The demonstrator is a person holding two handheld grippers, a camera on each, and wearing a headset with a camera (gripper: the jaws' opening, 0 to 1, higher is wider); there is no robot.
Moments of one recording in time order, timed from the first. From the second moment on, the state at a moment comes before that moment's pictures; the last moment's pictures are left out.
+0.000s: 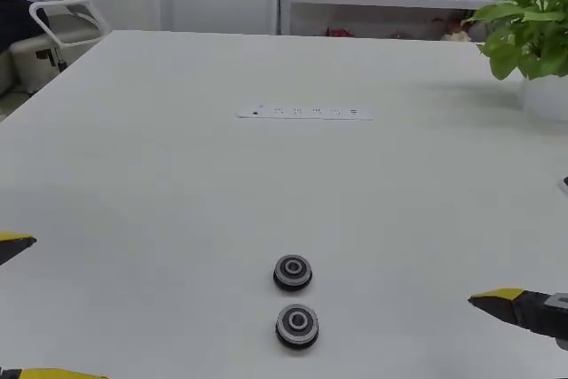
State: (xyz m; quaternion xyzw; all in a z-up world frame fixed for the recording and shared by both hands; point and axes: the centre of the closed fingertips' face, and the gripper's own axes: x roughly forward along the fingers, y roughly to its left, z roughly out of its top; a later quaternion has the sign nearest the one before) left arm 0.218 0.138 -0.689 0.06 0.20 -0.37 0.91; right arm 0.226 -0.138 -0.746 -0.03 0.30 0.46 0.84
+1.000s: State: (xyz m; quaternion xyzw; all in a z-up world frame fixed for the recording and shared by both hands) left arm 0.221 0.116 -0.676 0.09 0.19 -0.39 0.90; right arm 0.231 -0.136 -0.743 -0.03 0.30 0.47 0.83
